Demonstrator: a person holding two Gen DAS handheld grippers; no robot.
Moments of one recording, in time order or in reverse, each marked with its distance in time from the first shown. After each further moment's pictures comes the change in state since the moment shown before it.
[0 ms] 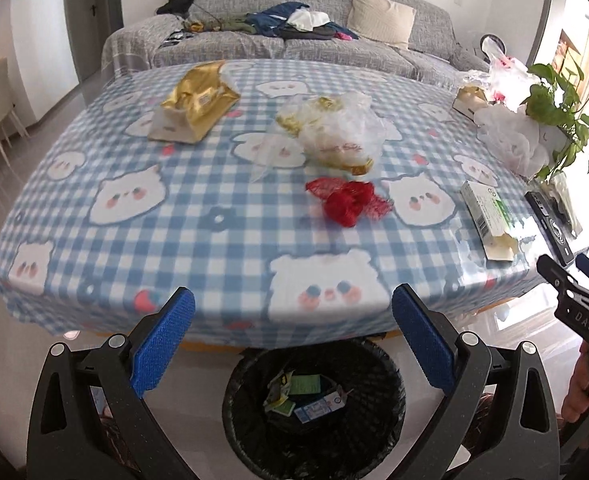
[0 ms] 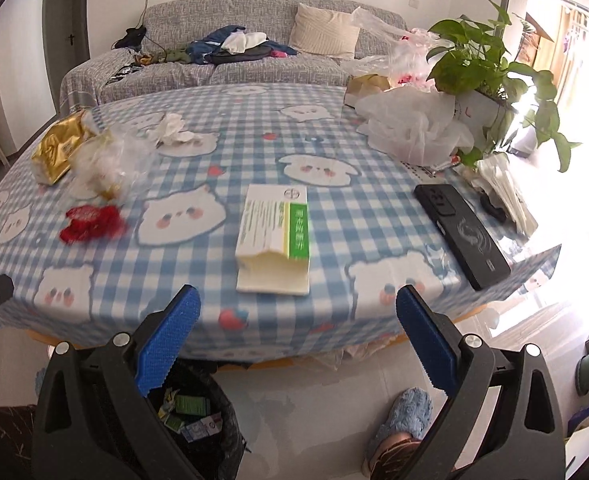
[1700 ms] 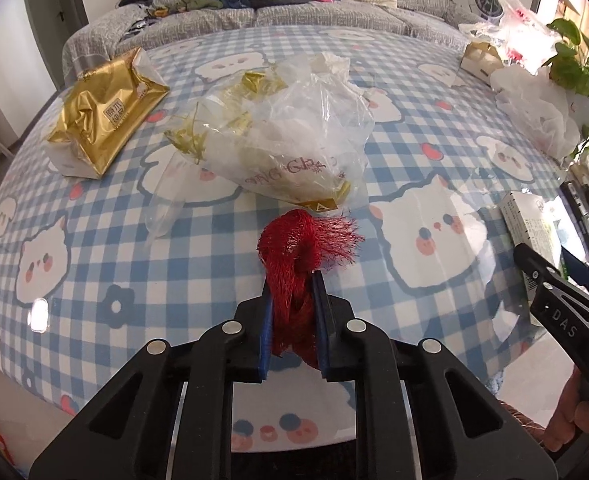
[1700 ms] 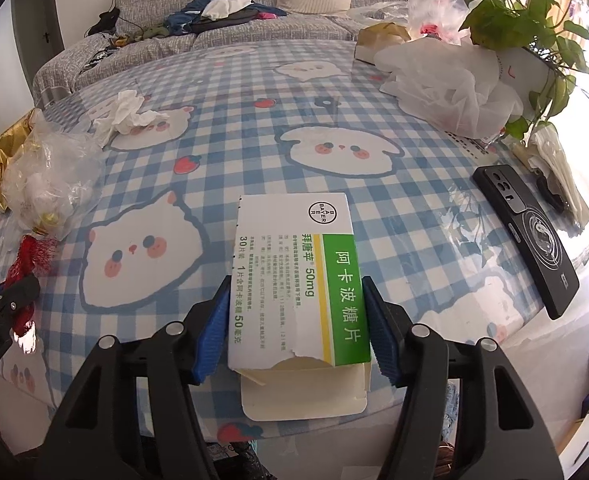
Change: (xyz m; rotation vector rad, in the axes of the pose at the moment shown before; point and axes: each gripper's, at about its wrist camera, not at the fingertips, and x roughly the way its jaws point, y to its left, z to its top) left arm 0.103 -0.053 0.059 0.088 0.118 0.020; right arm 0.103 0.015 0.035 0.071 0.139 0.013
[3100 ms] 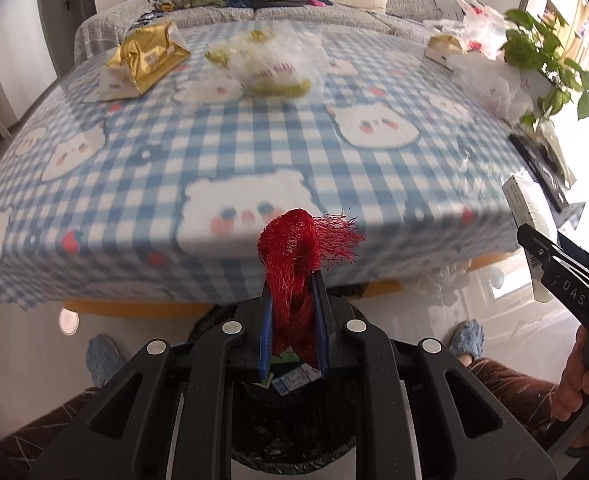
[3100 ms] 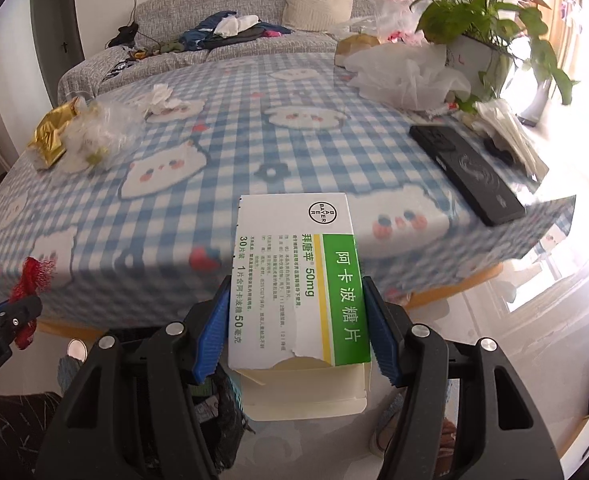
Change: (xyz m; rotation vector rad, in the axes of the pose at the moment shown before) left arm -0.067 -0.011 -0.119 -0.026 -0.014 -0.053; right arm -0.076 -0.048 -0.096 -0.007 -0.068 0.049
